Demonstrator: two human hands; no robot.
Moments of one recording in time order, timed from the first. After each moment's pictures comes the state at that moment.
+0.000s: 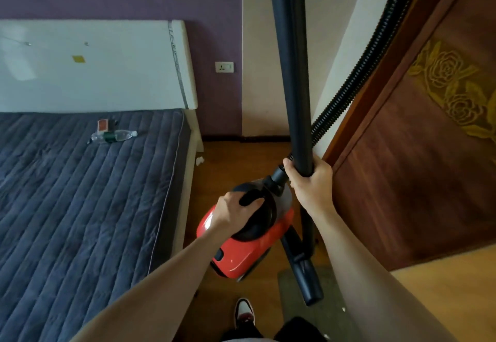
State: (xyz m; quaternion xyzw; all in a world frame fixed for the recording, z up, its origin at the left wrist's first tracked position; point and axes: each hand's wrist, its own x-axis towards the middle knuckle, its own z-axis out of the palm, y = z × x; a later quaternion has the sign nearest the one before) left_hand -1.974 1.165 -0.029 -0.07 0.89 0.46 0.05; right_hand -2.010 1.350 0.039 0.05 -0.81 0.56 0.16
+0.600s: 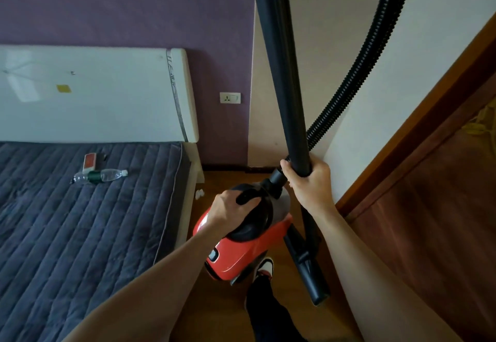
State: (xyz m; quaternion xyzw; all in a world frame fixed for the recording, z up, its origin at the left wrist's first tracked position) left_hand -2.247 1.100 -0.027 -0.07 0.89 0.44 0.02; right_hand -2.292 1.291 0.030 0.11 -0.81 0.55 0.17
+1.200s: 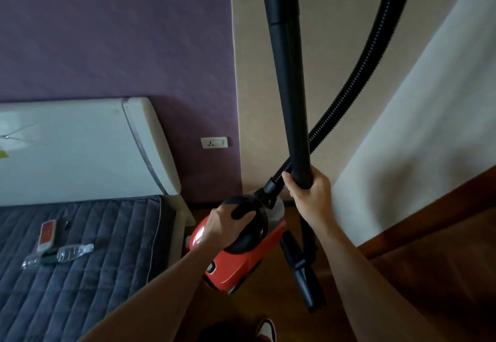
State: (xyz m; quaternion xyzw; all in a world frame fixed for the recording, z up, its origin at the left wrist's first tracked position) left_hand -2.573 1.081 -0.036 -0.10 0.91 0.41 0.05; right_hand -2.619 1.285 0.013 0.05 -0.81 0.57 0.15
